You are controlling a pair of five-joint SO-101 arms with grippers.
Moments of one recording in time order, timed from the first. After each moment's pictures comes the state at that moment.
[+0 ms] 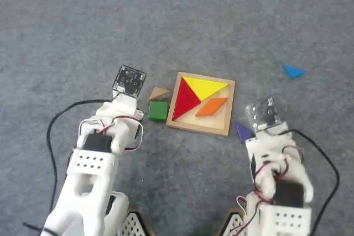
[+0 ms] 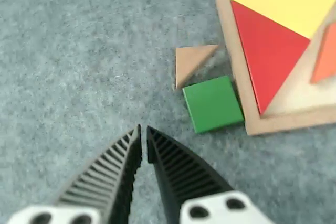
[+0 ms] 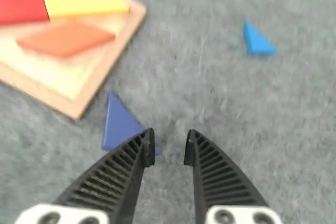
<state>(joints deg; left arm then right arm) 0.6 -46.7 71.3 39.7 -8.4 1.2 -87.8 74.5 65.1 25.5</state>
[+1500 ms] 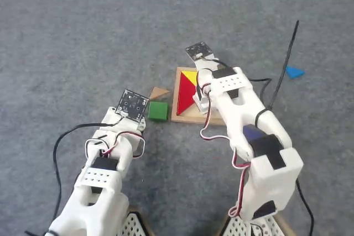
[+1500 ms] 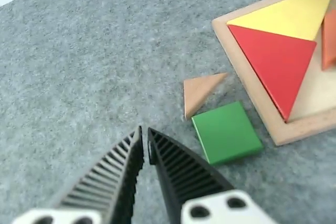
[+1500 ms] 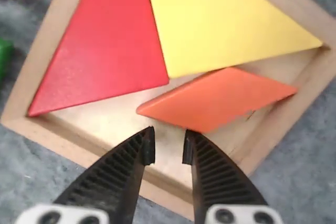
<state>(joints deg) 1.0 -47.5 92.0 3.7 -11.4 -20.9 16.4 13.6 56.8 9.5</state>
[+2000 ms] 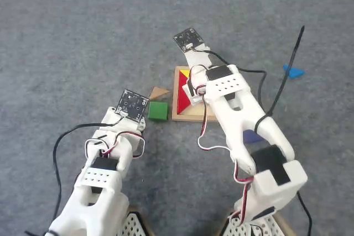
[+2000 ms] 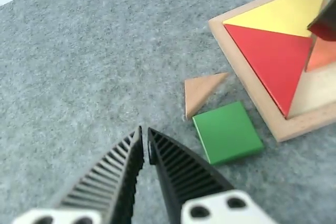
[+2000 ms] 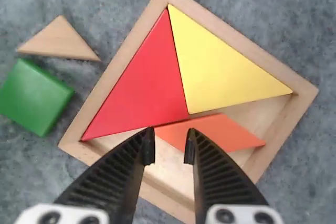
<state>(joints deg) 0.9 -47.5 92.0 3.7 -11.5 -24.7 9.5 13.7 52.5 9.5</state>
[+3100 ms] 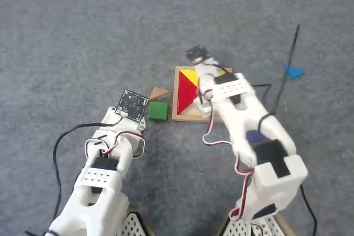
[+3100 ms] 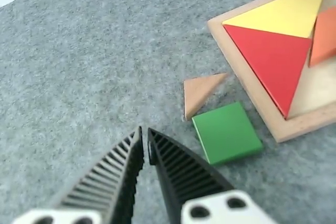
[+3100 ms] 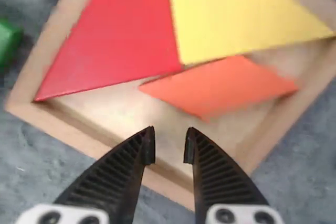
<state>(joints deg) 1.0 -47.5 92.0 3.7 -11.5 -20.7 12.3 20.3 51.9 12.8</state>
